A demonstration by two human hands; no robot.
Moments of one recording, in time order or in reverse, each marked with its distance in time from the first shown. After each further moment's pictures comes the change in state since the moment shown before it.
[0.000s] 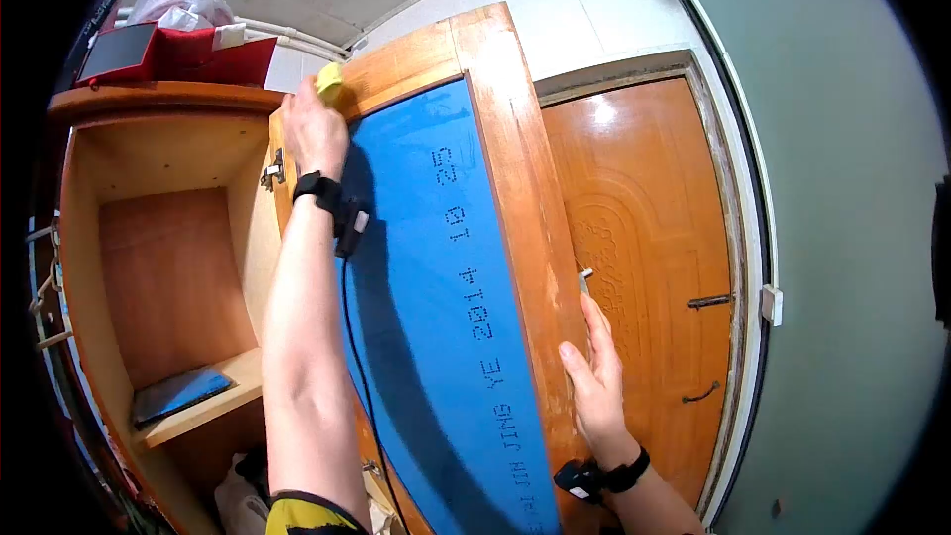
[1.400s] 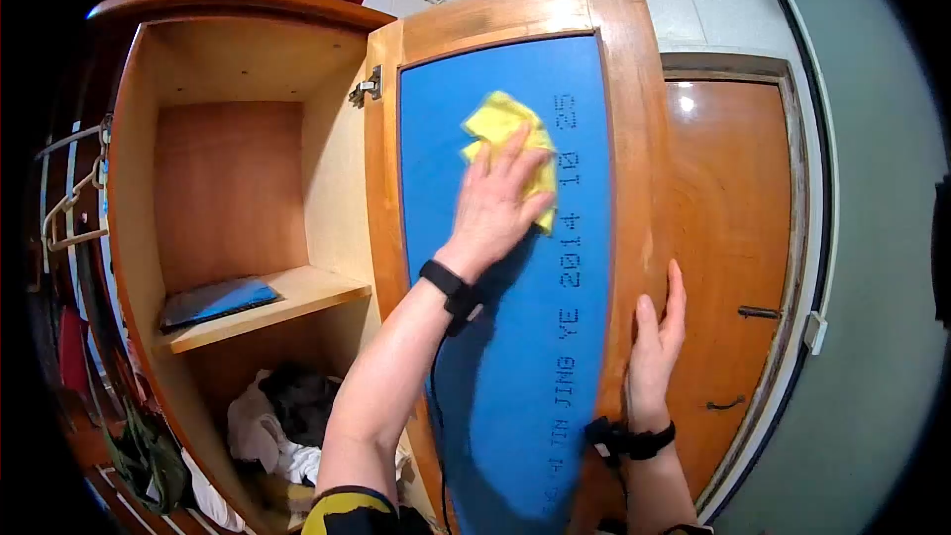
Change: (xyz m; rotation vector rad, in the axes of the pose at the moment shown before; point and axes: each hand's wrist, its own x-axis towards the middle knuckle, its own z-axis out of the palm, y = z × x) left_hand -0.173 0.040 -0.079 -0.375 -0.547 0.262; right_hand 0.003 0.008 0.023 -0.177 0.183 -0.039
